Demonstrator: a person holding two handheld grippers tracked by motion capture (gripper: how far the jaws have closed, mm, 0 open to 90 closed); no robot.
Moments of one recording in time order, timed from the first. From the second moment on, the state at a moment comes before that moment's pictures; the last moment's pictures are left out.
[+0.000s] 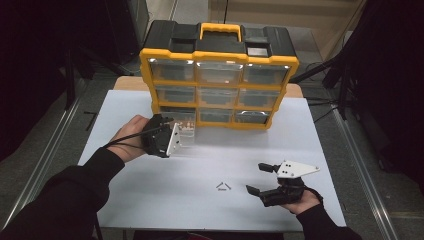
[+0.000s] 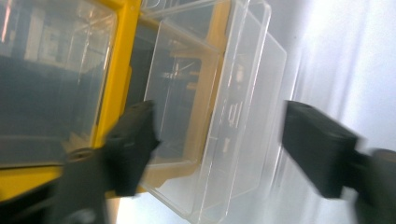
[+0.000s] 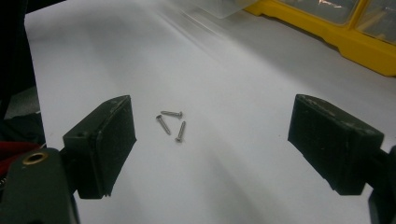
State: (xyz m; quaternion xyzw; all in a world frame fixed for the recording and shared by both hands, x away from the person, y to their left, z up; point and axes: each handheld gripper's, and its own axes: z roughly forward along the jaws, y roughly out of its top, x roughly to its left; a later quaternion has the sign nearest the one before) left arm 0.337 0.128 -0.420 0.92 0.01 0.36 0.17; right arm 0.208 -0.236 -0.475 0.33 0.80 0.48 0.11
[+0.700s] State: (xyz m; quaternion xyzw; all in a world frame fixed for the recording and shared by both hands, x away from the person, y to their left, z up) left arm 0.340 0.133 -0.410 0.91 0.13 0.29 0.27; right arm 0.208 -0.236 -0.475 0.33 0.81 0.48 0.11
